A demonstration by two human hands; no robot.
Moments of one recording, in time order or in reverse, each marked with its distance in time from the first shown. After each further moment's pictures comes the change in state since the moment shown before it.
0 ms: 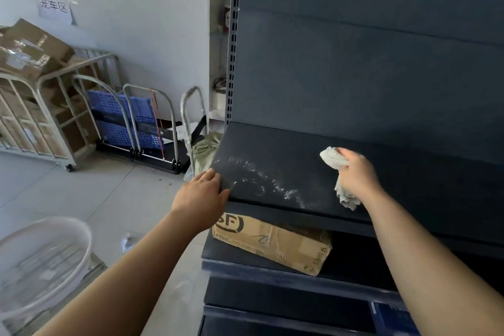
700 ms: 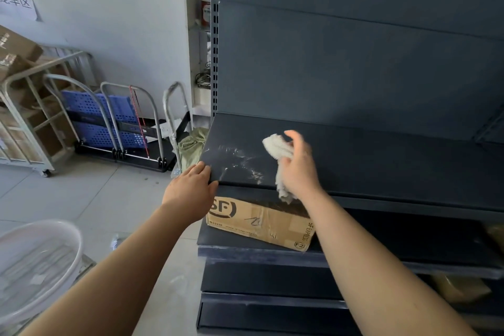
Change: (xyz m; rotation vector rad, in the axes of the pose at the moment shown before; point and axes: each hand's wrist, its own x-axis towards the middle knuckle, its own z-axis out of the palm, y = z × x) left_hand -0.017 -0.007 0.003 -0.012 -0.002 0.050; right_hand -0.077 -0.071 0.039 0.316 0.056 -0.114
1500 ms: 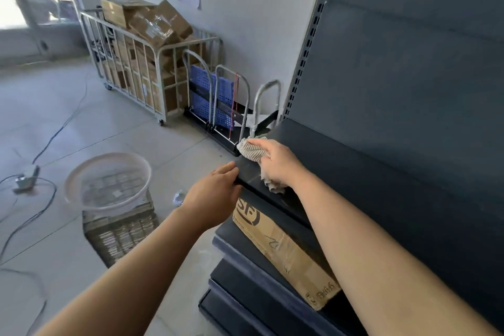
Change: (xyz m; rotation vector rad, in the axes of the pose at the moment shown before) left_hand -0.024 0.054 -0.003 -0.158 0.162 -0.374; right_hand 0.076 -0.037 0.092 -0.074 -0.821 -0.446
